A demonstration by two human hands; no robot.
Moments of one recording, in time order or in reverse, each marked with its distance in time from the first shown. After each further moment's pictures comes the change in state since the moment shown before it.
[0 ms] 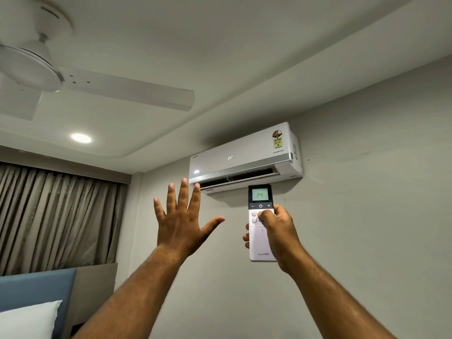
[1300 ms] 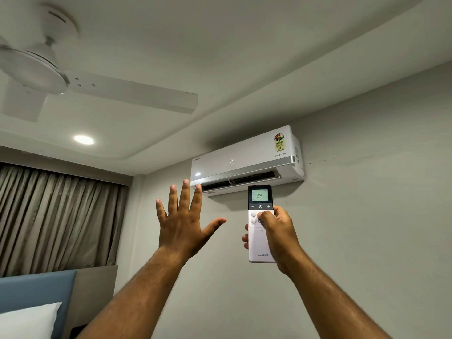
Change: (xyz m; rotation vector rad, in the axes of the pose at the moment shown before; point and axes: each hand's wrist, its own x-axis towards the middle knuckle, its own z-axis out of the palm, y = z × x) left_hand 0.001 -0.004 -0.004 -0.030 -0.002 0.000; right_hand 0.001 -0.002 0.008 -0.001 -0.009 -0.019
